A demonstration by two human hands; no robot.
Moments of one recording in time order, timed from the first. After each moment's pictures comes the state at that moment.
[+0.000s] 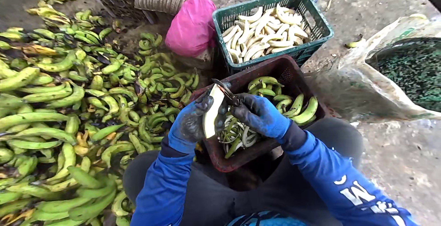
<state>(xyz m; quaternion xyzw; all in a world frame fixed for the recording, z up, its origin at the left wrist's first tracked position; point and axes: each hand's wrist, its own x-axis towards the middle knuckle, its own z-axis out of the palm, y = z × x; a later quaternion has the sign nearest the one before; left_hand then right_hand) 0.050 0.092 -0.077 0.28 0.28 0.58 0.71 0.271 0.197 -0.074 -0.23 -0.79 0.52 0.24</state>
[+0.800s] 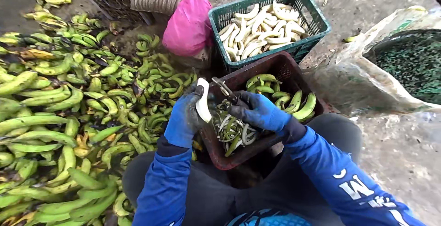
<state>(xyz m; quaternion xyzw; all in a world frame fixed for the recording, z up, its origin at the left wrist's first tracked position) 0.048 0.088 -0.077 0.28 0.54 0.58 0.54 0.278 0.203 -0.085 -0.29 -0.77 0.55 0.16</state>
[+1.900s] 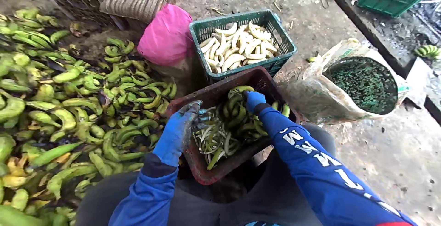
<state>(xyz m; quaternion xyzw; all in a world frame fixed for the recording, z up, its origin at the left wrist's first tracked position) 0.059 0.120 -0.107 0.28 0.61 0.50 0.54 0.299 0.345 -0.222 -0.58 -0.79 0.16 -0.12</state>
